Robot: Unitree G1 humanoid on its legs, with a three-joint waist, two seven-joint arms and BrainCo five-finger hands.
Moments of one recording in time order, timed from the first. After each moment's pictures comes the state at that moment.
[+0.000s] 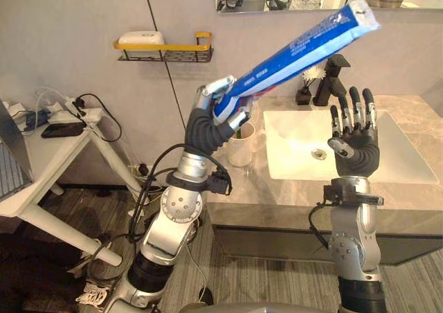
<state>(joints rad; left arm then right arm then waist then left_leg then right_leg) -0.27 0.16 -0.35 -0.44 0.05 -0.16 0.21 -0.04 -0.10 -0.04 -0.32 0.62 -0.22 0.04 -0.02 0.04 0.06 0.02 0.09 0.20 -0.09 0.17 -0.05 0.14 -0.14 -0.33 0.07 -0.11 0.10</state>
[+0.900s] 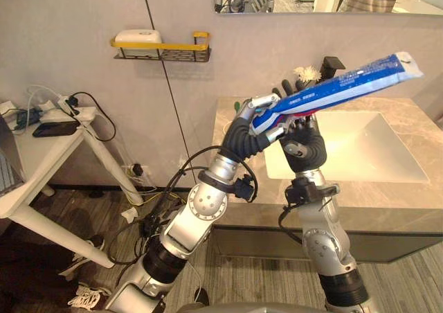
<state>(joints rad) -0.36 0.14 -0.52 -0.28 0.05 -0.13 0.21 -0.13 -0.10 0.25 -0.31 0.77 -0.18 0.11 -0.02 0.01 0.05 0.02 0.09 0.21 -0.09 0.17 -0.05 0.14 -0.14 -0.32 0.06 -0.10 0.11</state>
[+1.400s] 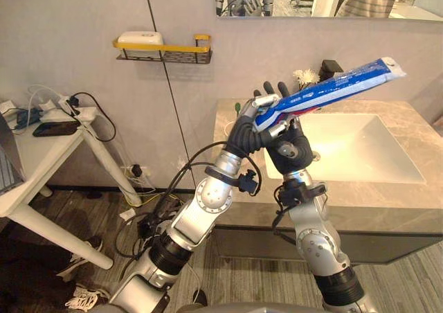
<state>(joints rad) -0.41 0.12 -0.52 -0.19 0.09 -0.13 0.25 -0.15 -0.11 0.32 -0.30 0.92 -0.16 0.12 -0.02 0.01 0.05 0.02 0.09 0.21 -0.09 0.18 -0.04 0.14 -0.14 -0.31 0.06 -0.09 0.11</state>
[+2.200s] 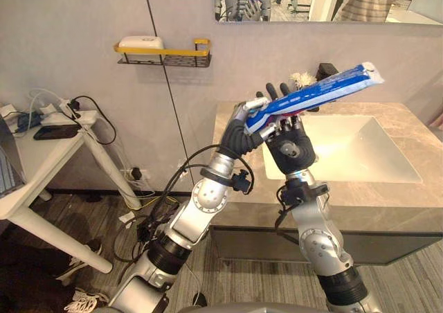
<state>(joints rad) -0.38 0.13 -0.47 -0.10 0.17 -0.18 0.25 -0.15 -0.14 0.30 -0.32 0.92 -0.17 0.08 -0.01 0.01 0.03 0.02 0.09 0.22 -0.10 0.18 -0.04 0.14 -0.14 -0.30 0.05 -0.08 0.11</state>
